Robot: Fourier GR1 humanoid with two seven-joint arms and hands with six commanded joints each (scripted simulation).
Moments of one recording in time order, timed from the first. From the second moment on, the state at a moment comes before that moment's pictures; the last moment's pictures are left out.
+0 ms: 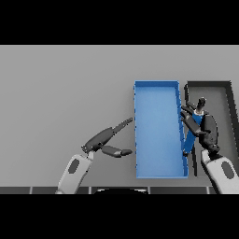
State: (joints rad) left arm -0.15 -0.02 -0.39 -1.62 -0.20 -0.41 0.11; right arm -0.08 -0.66 0.20 -1.96 -0.45 -0.54 0.61
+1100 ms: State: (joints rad) left arm -0.16 -0.02 -0.39 -1.62 -0.19 -0.41 0.14; right arm -0.52 -1.13 1.02 -1.75 -0.86 -0.71 0.61
